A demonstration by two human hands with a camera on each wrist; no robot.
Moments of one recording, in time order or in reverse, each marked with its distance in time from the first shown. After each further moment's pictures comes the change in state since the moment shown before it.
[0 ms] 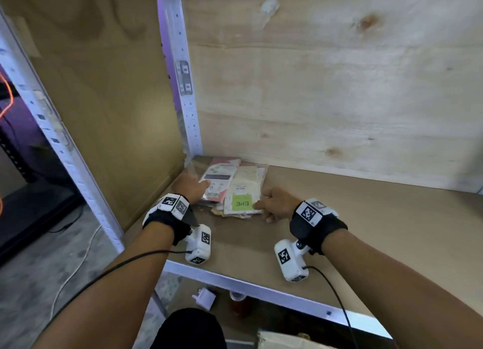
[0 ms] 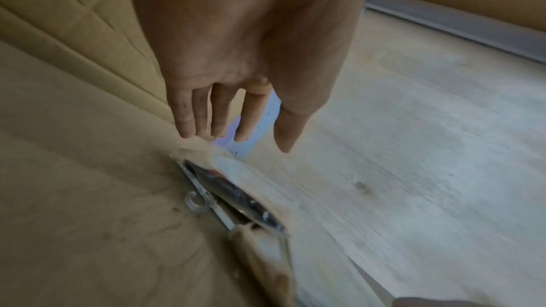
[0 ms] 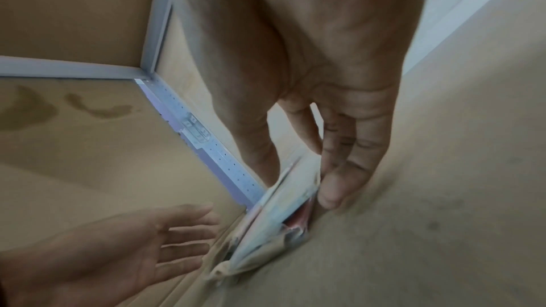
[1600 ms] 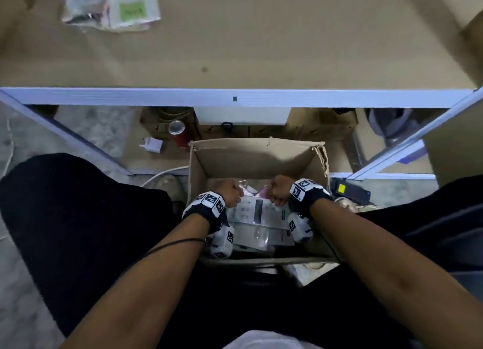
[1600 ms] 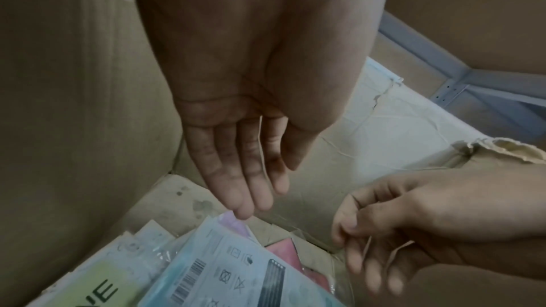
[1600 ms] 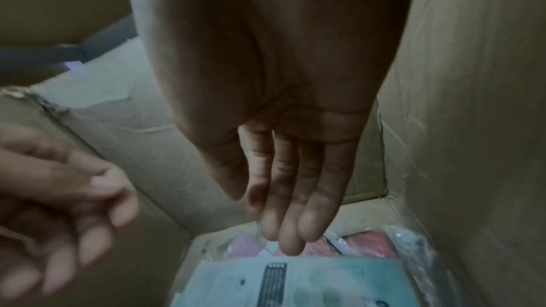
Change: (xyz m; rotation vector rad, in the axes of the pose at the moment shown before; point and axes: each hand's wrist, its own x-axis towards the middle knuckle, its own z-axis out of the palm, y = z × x) left_hand -0.334 -0.135 0.290 0.119 -0.916 -0.246; right_hand -0.193 0.372 0.104 -0.194 -0.289 0.488
